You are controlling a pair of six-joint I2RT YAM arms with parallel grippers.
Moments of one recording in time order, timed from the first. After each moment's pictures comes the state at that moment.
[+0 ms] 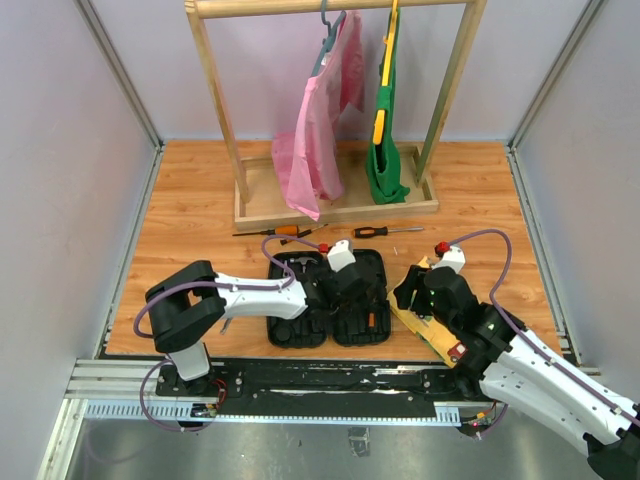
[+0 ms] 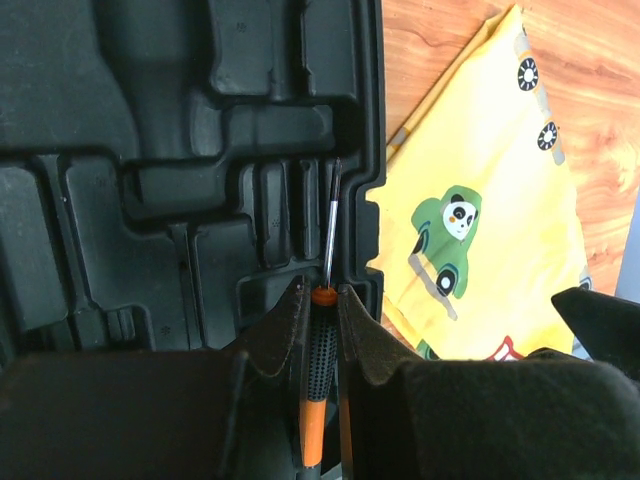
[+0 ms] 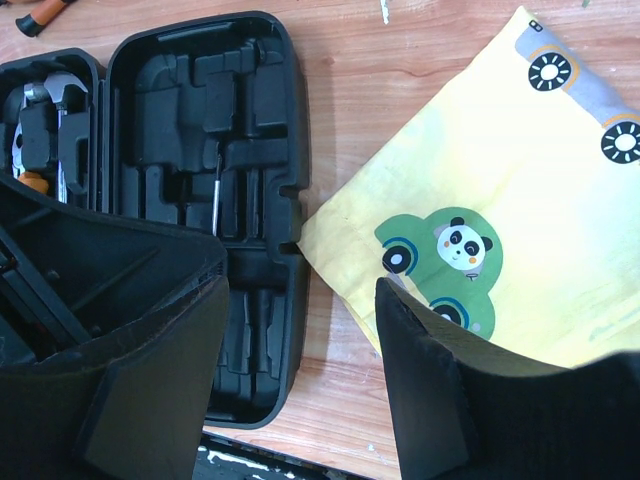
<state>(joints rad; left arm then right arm) -1.16 1.71 0.97 -0.04 -0.37 -1.22 0.77 0.60 0.48 -0.55 0.36 0.70</state>
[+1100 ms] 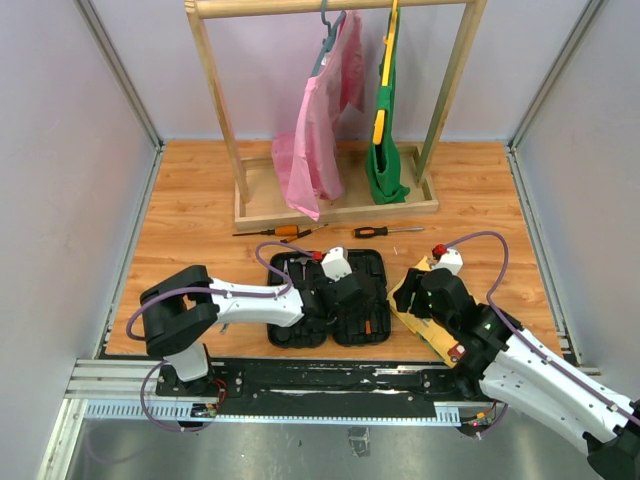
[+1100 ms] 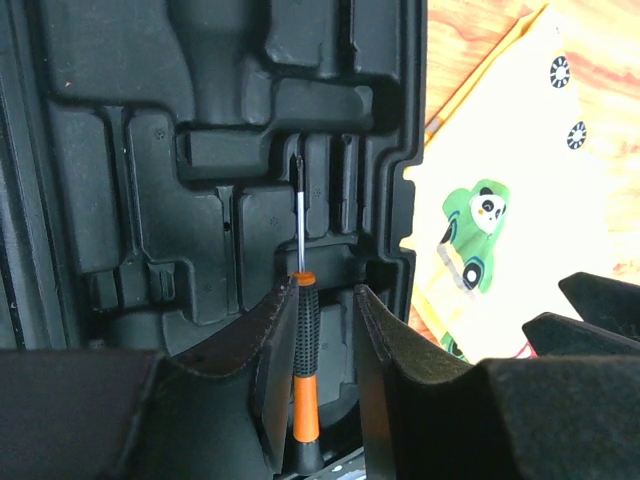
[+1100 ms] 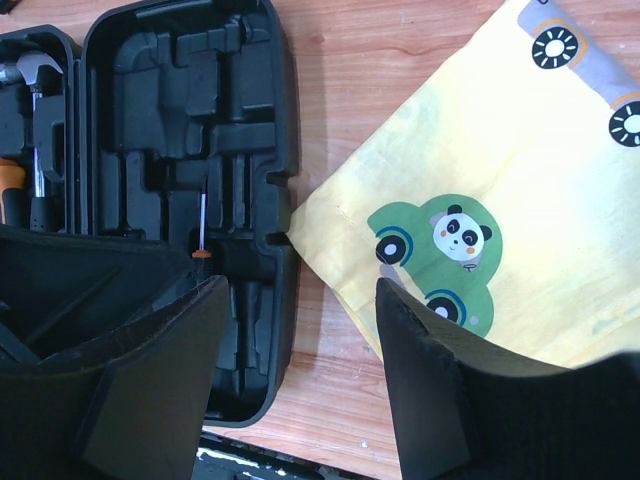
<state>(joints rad) -1.21 1.68 0.94 -0.10 -0.47 -1.30 0.77 0.61 0.45 -0.54 0.35 0.71</state>
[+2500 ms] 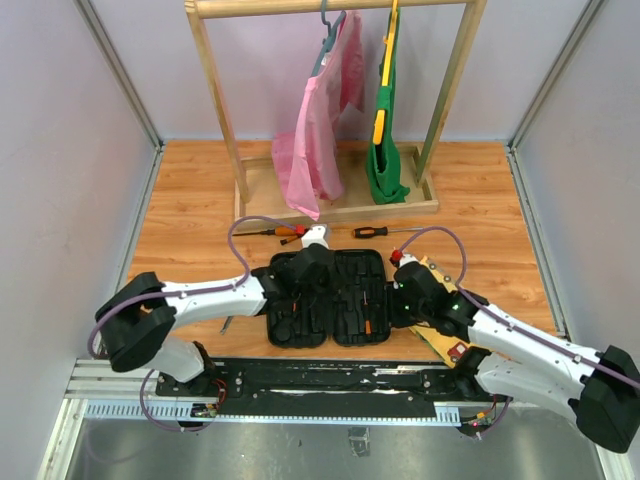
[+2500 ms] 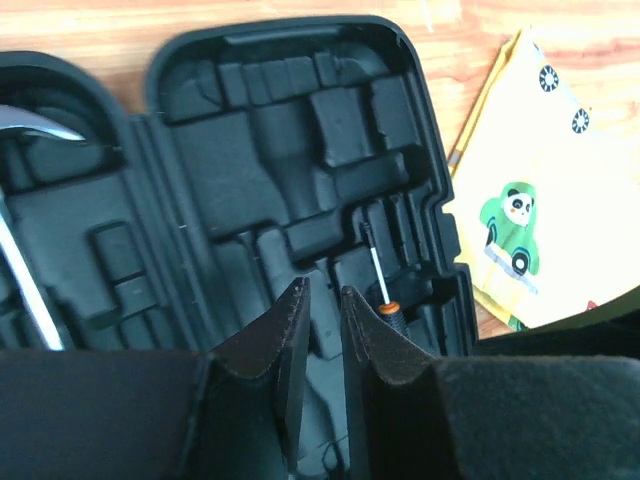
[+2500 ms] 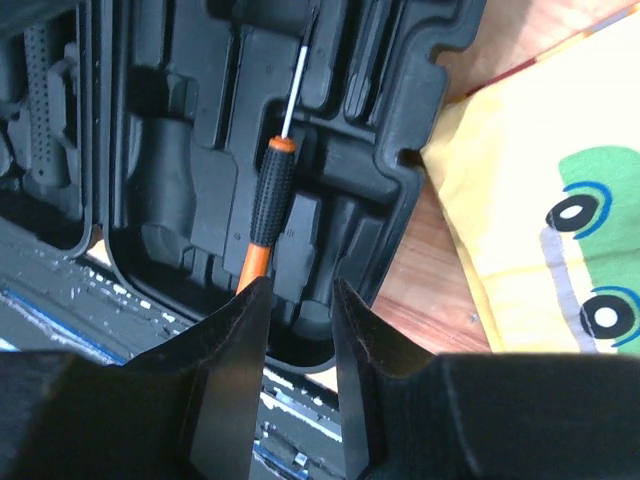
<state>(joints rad) -1.01 1.49 0.78 0.04 -0.26 -0.84 0.82 0.89 0.47 -0.46 -0.02 0.62</state>
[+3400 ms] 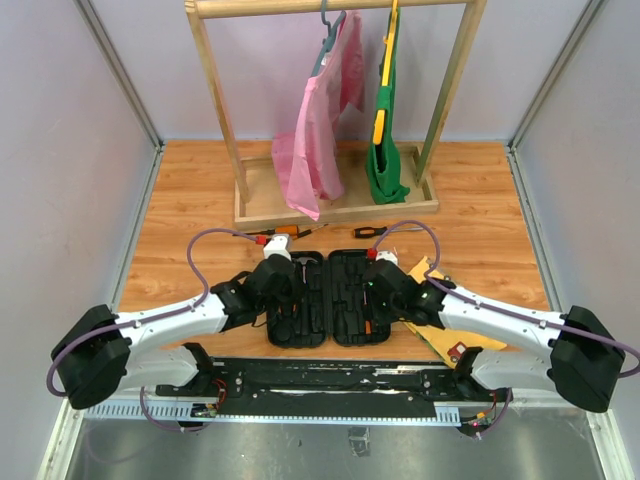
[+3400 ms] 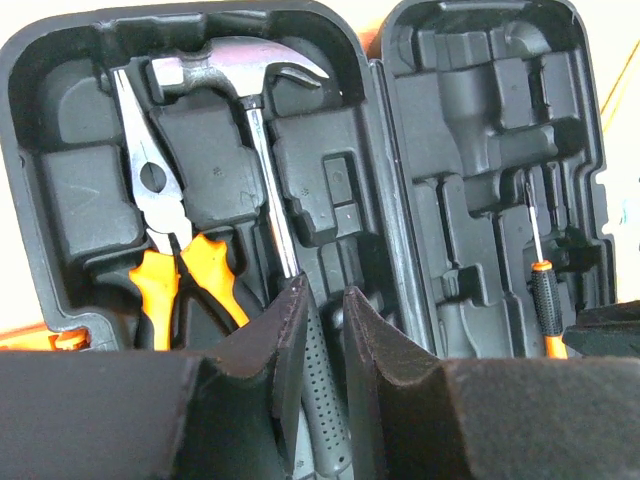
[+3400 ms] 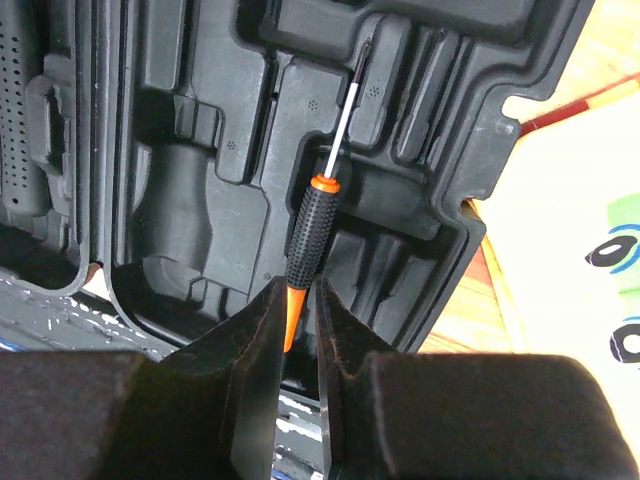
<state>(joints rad) -0.89 1.14 0.51 -0.05 -0.29 -0.75 0.96 1.16 0.63 -0.47 0.13 0.66</state>
